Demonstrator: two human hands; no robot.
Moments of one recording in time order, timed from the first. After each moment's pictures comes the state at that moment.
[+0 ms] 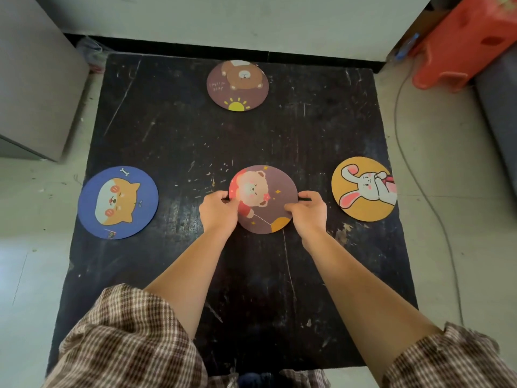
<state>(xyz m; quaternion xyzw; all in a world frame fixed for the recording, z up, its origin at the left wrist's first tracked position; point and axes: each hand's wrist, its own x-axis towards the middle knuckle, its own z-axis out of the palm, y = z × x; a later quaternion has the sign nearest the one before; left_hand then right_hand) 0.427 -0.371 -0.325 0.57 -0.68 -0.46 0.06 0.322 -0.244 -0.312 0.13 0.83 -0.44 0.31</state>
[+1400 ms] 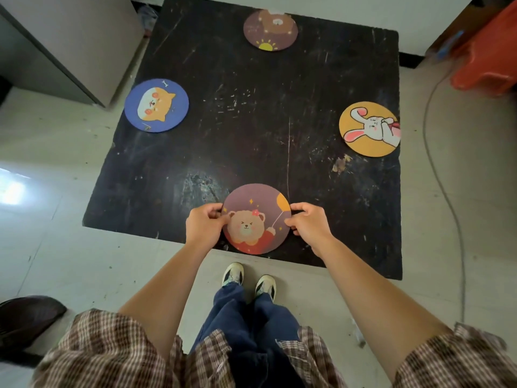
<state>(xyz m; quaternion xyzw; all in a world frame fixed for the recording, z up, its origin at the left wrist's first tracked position) 0.625 -0.212 -0.321 0.59 -0.62 -0.51 0.08 0.448 -0.080 -0.312 -0.05 0.81 -0.36 0.45</state>
